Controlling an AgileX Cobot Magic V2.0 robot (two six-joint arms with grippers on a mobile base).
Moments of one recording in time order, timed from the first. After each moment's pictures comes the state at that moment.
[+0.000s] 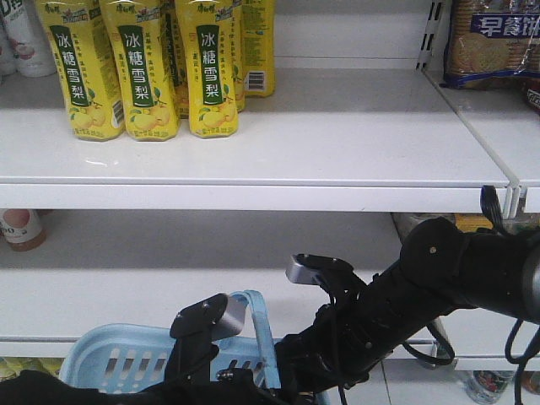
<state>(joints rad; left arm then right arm) -1.04 1.31 -0.71 -1.56 0.17 0.57 0.47 1.67 -0.94 0.75 0.84 -0.38</state>
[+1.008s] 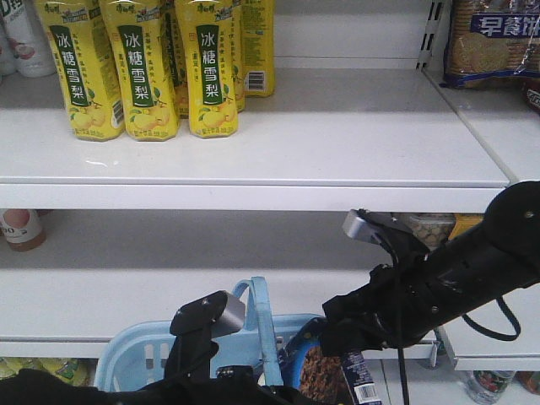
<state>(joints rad) -1.04 1.31 -0.71 -1.56 0.17 0.58 0.29 1.49 -0.94 0.74 0.96 -0.41</state>
